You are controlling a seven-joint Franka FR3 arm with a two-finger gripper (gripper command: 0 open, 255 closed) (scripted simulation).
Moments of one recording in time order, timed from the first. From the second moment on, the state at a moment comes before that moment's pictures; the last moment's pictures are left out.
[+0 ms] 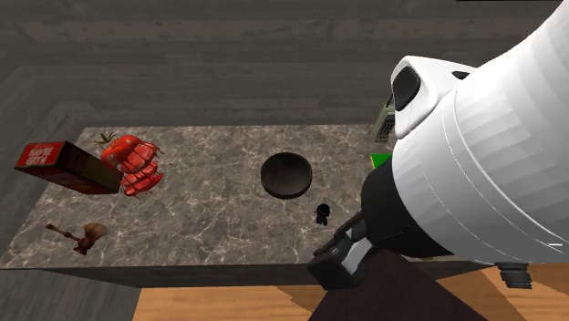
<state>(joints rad) 0.01 -0.79 -0.01 -2.27 0.01 1.69 0.11</state>
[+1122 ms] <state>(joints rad) -0.03 -0.50 -0.18 -2.45 -0.04 2.00 -0.05</state>
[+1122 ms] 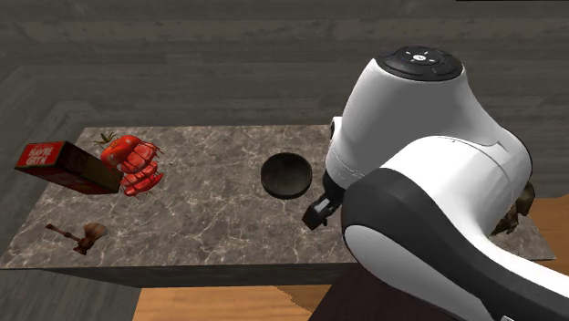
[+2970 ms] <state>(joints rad) -0.06 0.08 -0.31 -2.45 0.08 2.40 -0.30</state>
